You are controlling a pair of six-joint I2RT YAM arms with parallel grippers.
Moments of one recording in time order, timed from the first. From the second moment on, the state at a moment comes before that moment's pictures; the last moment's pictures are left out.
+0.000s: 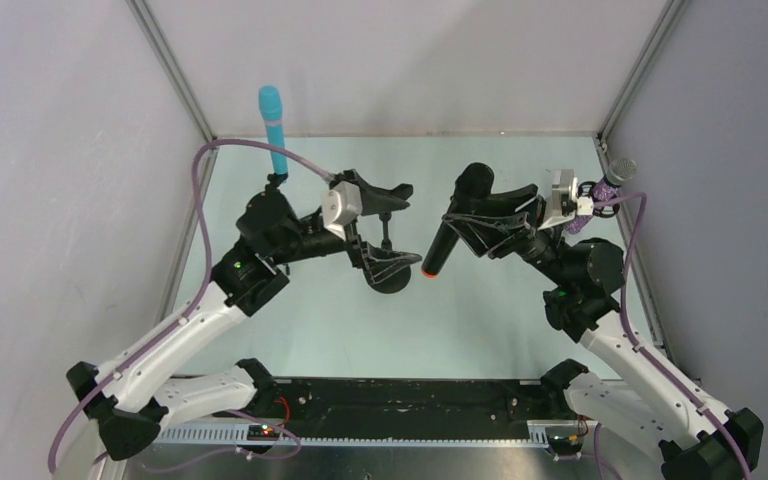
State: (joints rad) left arm -0.77 0.99 1.08 0.04 0.61 0.02; right arm 0.55 0.81 0.71 0.72 -0.48 0.49
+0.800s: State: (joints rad) left arm -0.88 1.21 1.07 0.10 0.71 -0.09; right arm 0.62 0.81 0.71 0.76 -0.47 0.55
